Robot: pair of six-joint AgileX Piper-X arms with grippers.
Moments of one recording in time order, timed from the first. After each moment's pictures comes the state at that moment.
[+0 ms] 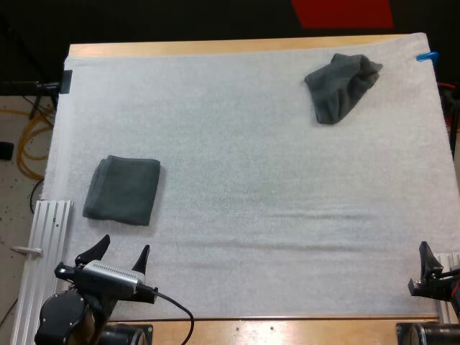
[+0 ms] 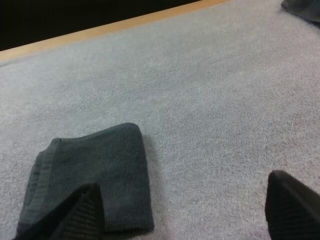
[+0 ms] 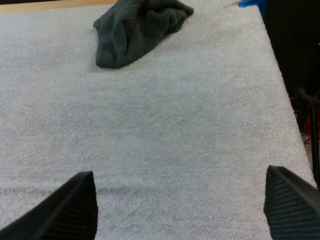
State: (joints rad) left arm -0.13 -0.01 -0.50 0.99 0.09 -1.66; right arm -0.03 -0.01 -0.55 1.10 -0.06 -1.86
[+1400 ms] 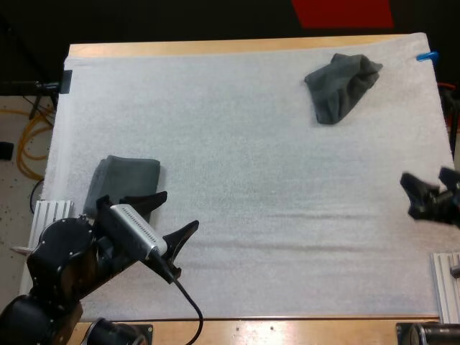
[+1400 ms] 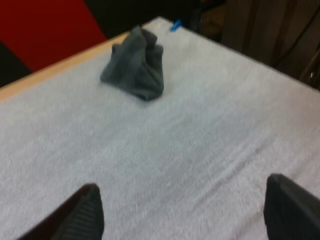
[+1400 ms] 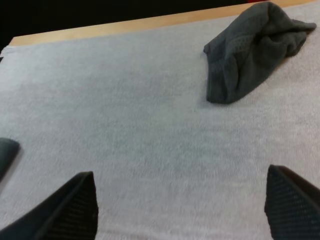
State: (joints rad) left arm -0.37 0.53 -0.89 0.88 0.39 -1.67; right arm -0.03 0.67 -0.94 0.94 -0.37 -1.77
